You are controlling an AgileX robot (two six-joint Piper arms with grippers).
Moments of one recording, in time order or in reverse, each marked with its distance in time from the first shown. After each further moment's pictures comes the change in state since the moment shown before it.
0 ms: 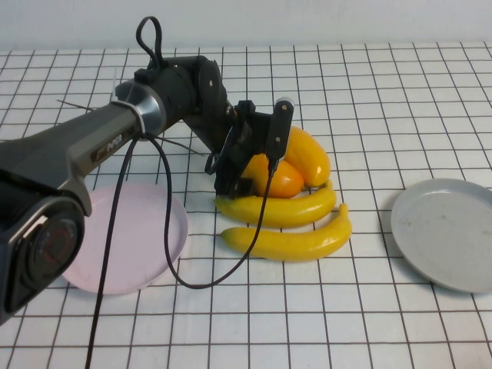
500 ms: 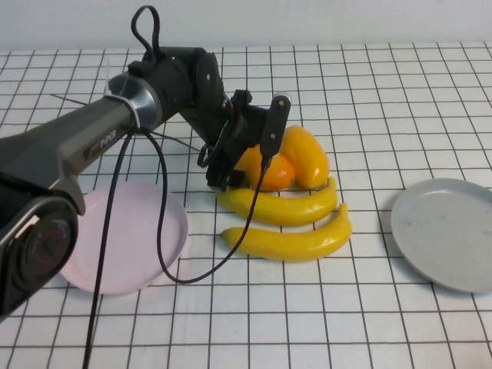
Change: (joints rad) right arm 0.000 0.000 0.000 0.000 0.000 0.000; left arm 0.000 -0.027 0.000 0.077 -0.003 0.012
